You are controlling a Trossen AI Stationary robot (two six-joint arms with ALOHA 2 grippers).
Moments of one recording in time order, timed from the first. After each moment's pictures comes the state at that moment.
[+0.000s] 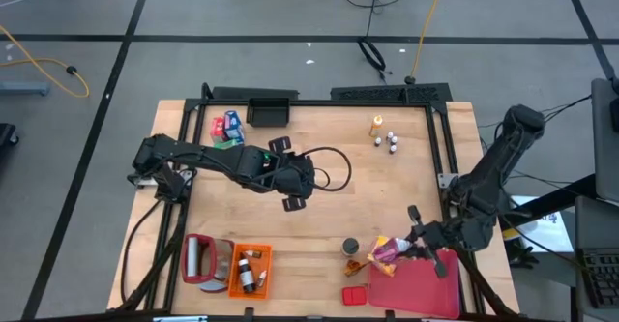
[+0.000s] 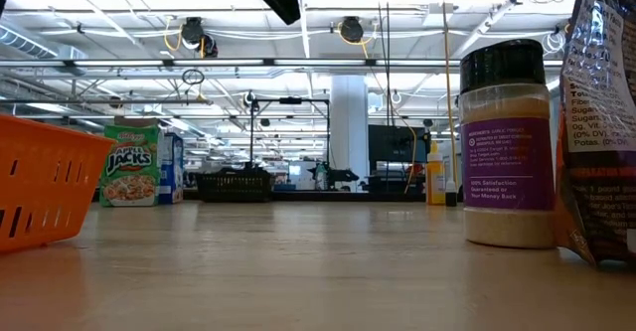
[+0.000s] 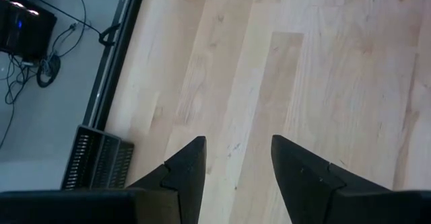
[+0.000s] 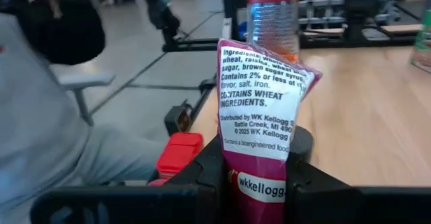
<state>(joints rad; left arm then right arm) -0.18 1.80 1.84 -1.18 -0.50 -0.24 1.01 0.90 0.42 0.21 0.65 0.35</state>
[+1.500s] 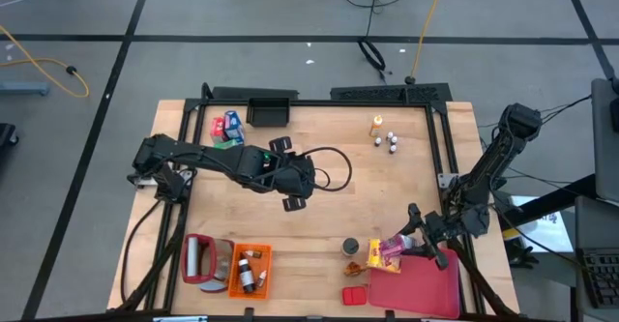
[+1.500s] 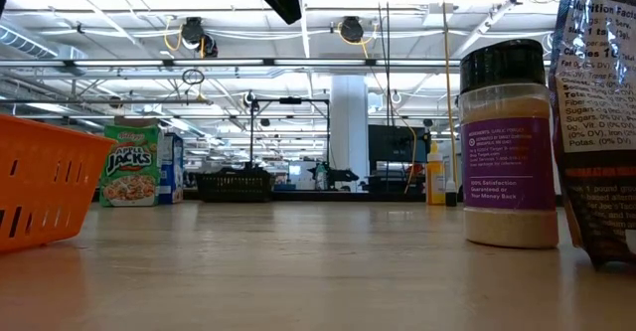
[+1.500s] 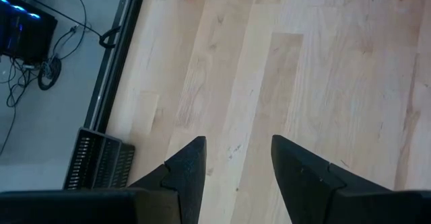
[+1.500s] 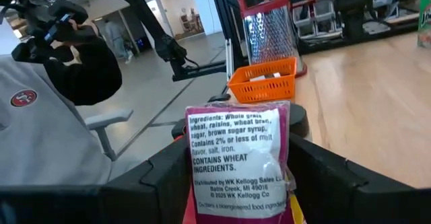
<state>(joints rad) -0.18 1.80 1.84 -1.17 -0.50 -0.23 1.06 0.90 0.11 0.72 0.70 0.40</state>
